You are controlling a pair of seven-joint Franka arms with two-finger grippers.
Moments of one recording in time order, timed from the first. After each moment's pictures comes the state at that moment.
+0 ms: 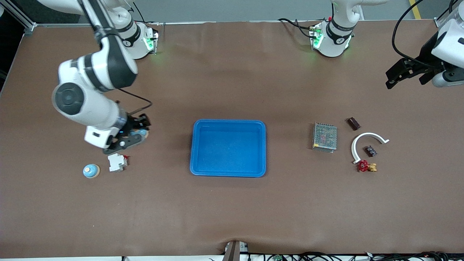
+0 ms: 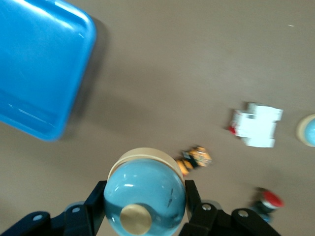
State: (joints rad) left arm -0.05 -0.08 -0.08 -1.61 0.02 1.57 -0.24; right arm 0.20 0.25 0.02 -1.76 0.05 1.87 -0.26
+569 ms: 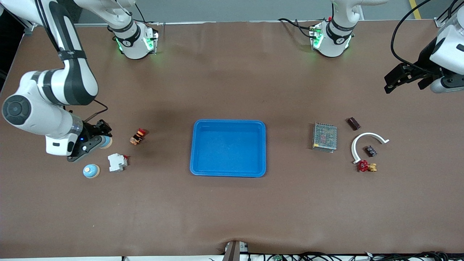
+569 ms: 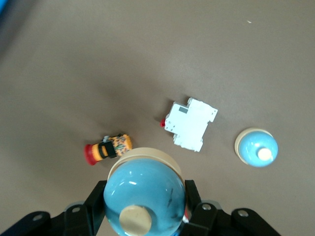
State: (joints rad) left arm -0.05 -0.06 -0.08 -1.57 0.02 1.56 -0.24; right arm 0.02 0.26 0.02 -1.92 0.00 2.11 -0.67
